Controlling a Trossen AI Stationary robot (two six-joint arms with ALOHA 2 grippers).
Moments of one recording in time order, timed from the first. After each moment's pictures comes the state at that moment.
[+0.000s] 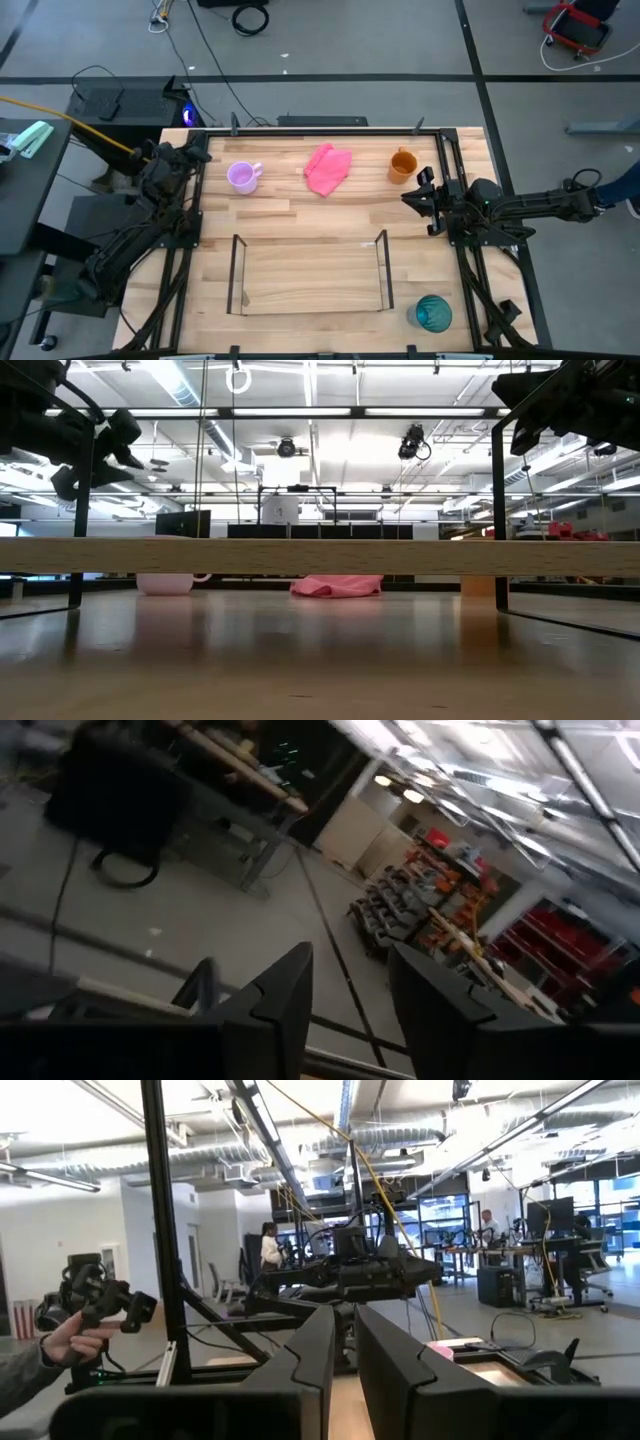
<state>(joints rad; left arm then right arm) 0.95 0.12 0.16 0.01 -0.33 -0.59 -0.04 0.31 0.01 0.62 -0.05 0.10</state>
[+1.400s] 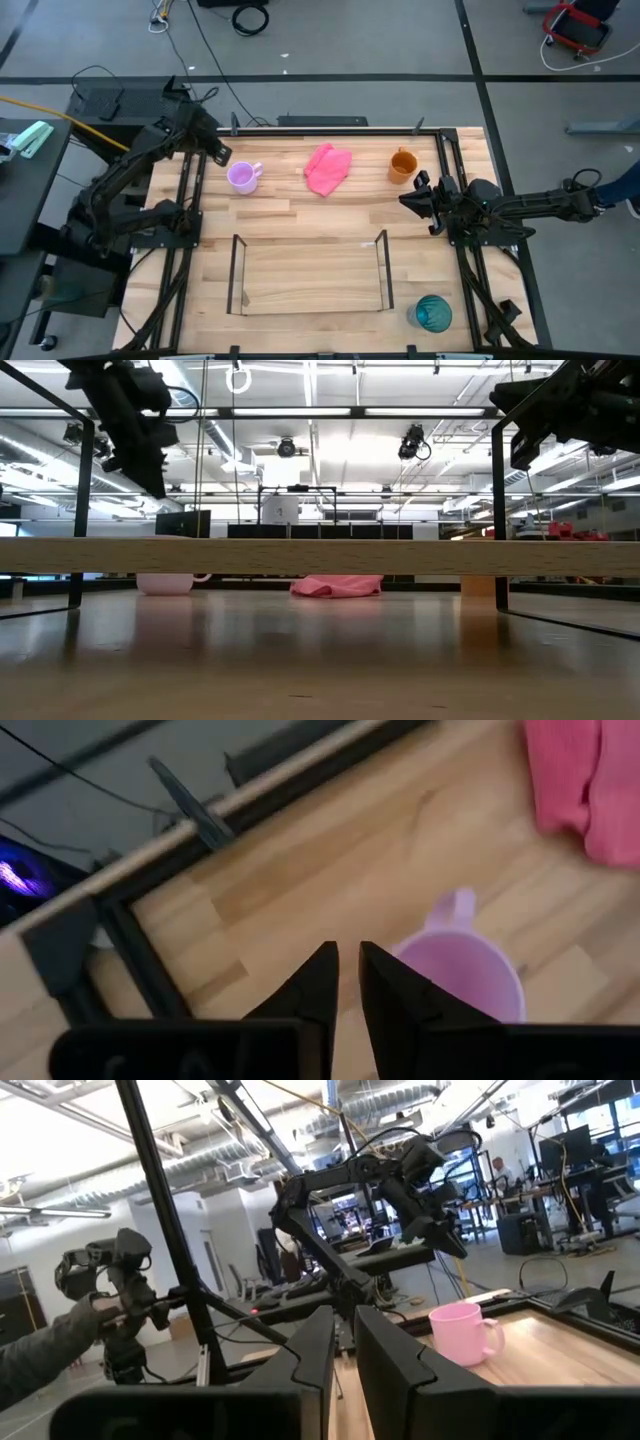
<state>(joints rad) 1.03 1.01 0.90 -0.86 0.05 0.06 -0.04 0.31 0.01 0.57 -0.05 0.29</state>
